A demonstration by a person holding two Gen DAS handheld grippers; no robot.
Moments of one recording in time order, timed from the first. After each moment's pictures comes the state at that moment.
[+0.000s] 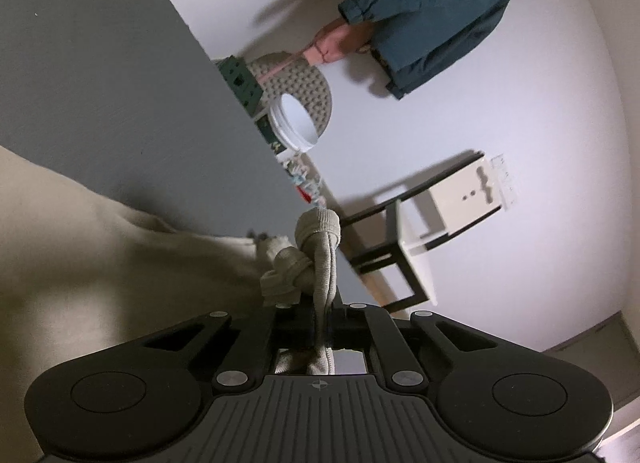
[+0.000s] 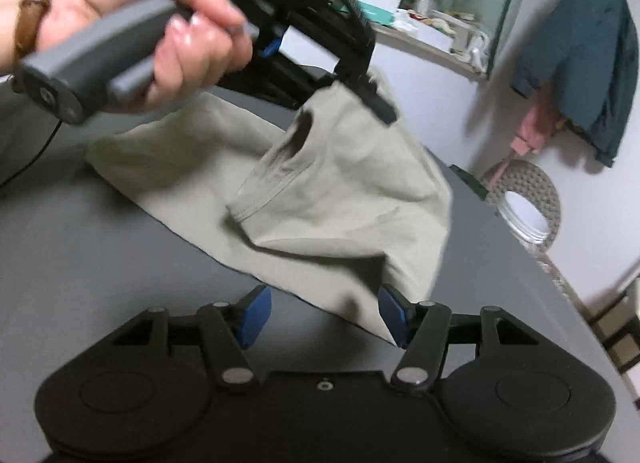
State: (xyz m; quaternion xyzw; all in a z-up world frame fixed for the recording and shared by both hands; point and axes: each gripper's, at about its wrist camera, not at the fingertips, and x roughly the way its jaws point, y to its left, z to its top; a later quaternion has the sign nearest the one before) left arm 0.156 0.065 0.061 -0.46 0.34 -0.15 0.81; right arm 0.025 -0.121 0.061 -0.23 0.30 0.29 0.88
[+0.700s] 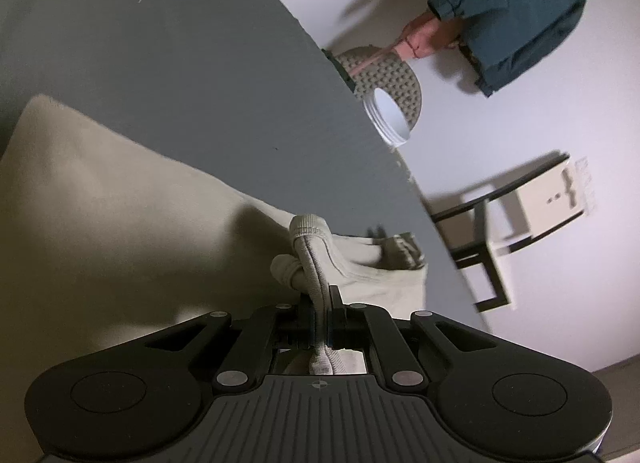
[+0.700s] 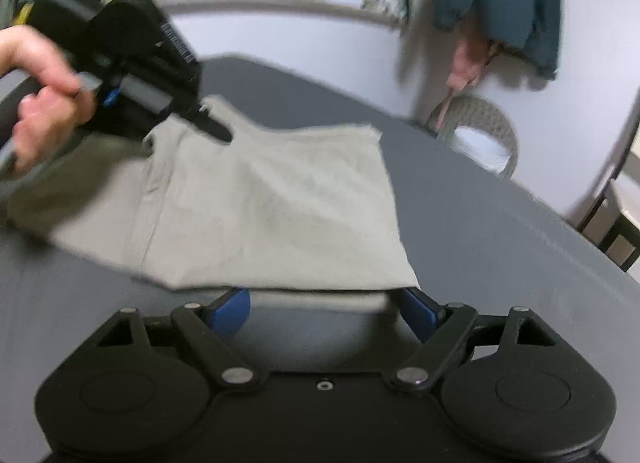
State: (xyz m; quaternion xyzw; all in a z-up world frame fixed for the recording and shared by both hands) left arm 0.145 0.089 0.026 -0.38 0.41 -0.03 0.83; right arm 0.034 -0.135 0.050 -0.13 0.36 0.19 0.90
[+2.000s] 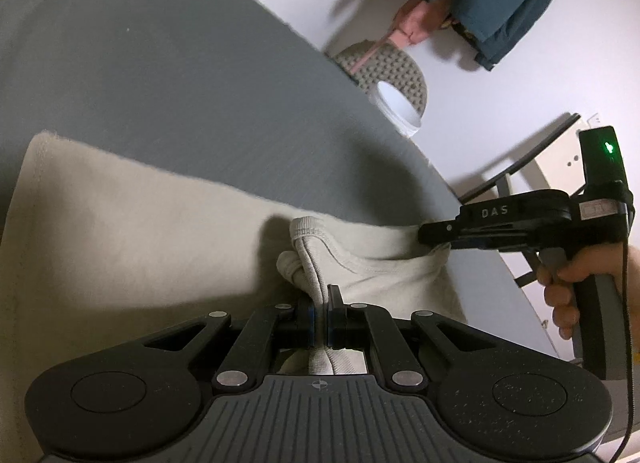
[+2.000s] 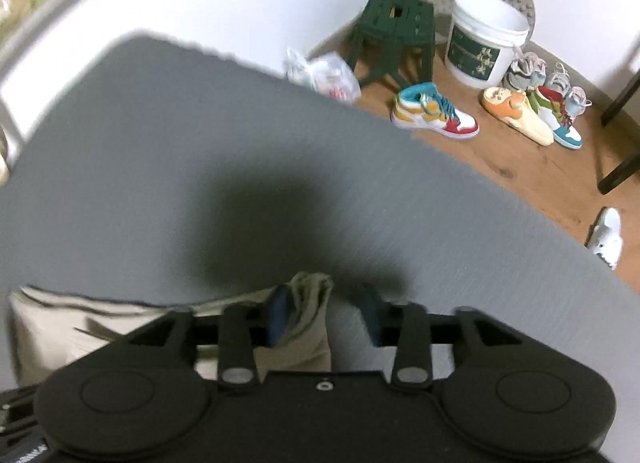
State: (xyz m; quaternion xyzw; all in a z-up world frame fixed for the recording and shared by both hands) left arm 0.142 0.090 0.034 -0.31 0.40 -0.03 0.86; right arm 0.295 -0.111 0.097 -0.01 0.56 0.13 0.82
